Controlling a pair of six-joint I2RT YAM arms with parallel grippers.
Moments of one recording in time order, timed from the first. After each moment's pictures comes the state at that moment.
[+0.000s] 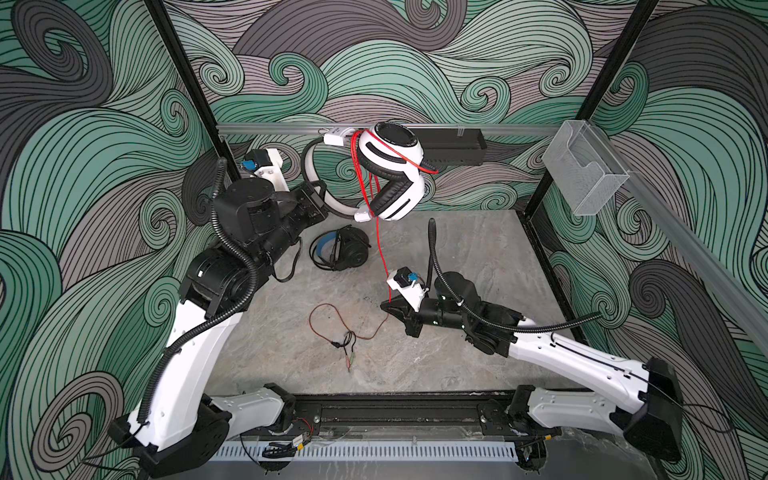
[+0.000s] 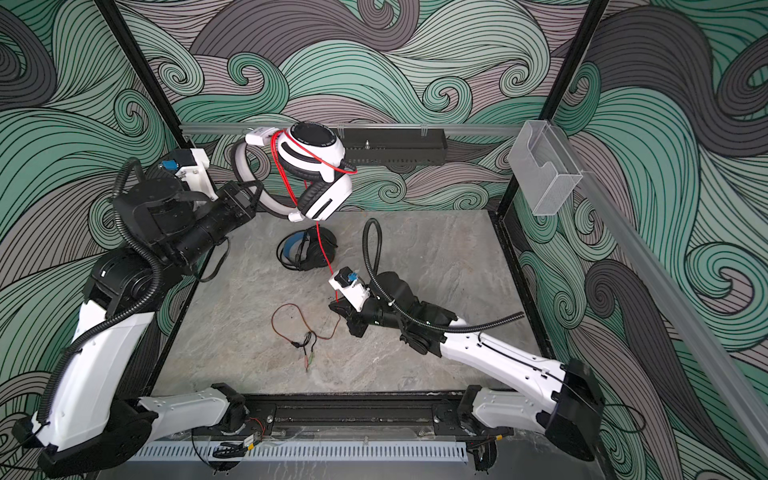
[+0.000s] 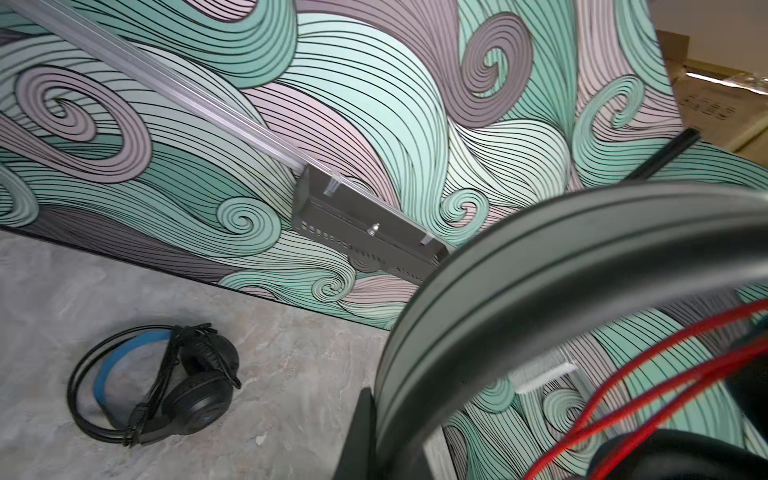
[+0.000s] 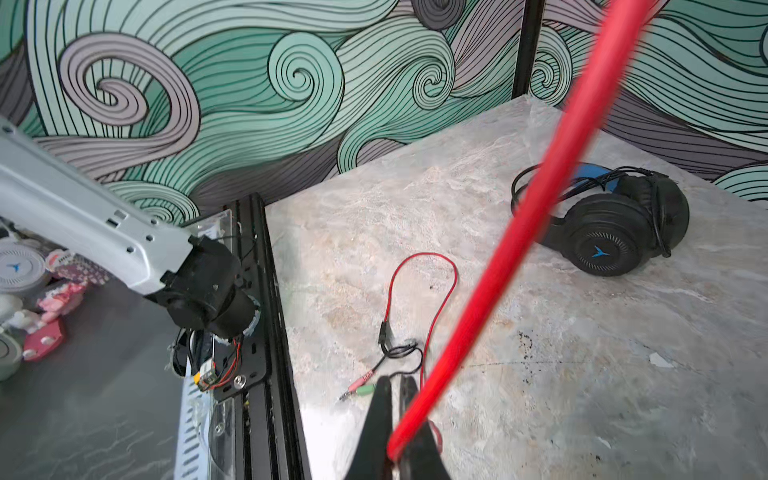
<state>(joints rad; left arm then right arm) -0.50 1.22 1.85 -0.75 -0.23 -0.69 1.00 1.16 0.93 -0.20 -0.21 0.02</state>
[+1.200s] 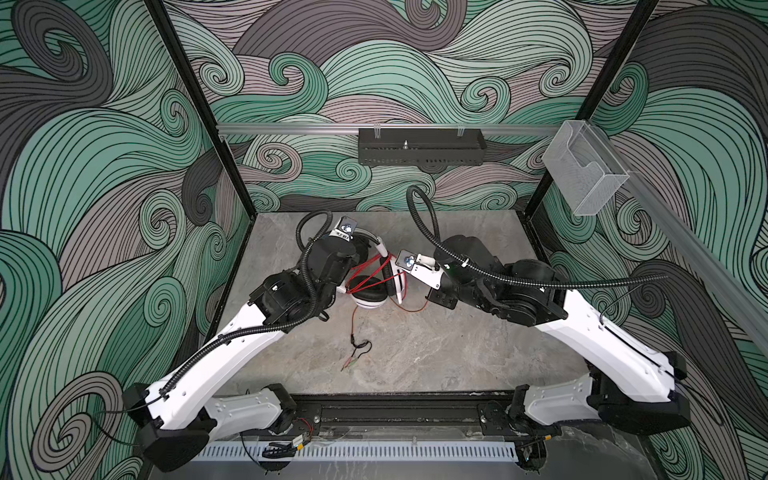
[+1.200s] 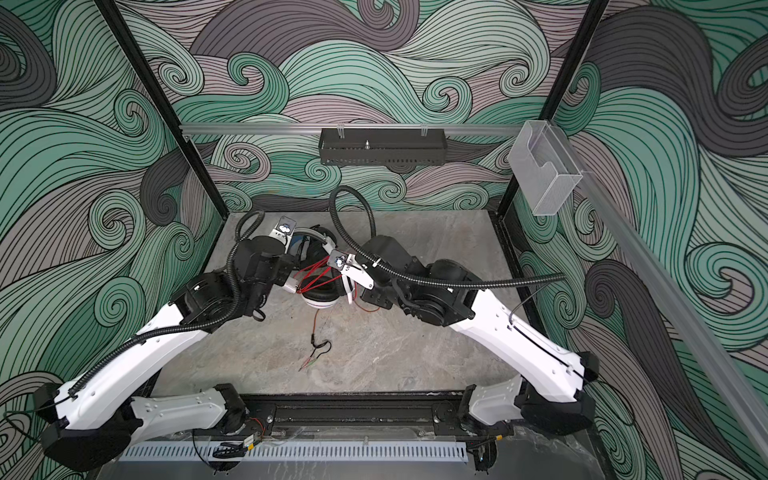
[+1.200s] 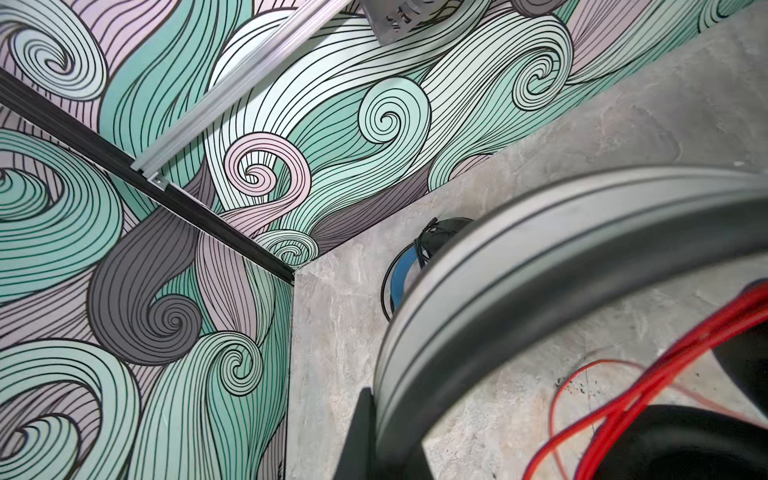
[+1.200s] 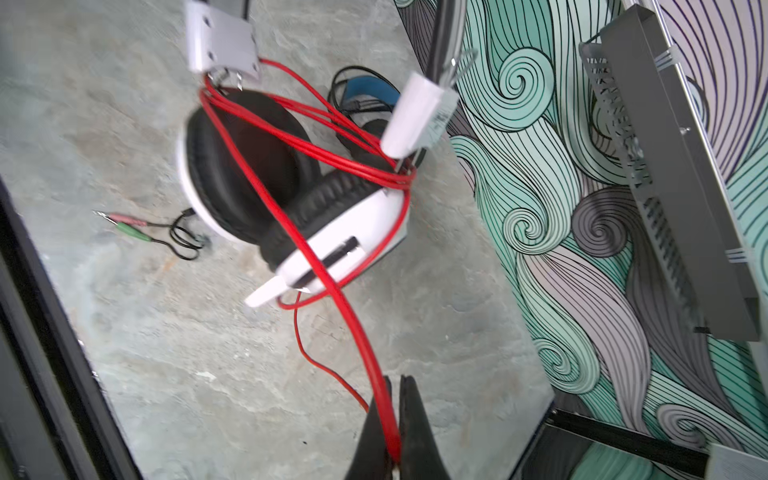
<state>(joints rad) -0.80 1.13 1.37 -0.83 -0.80 0.13 1.05 1.37 1.77 -1.17 0.41 -0.48</state>
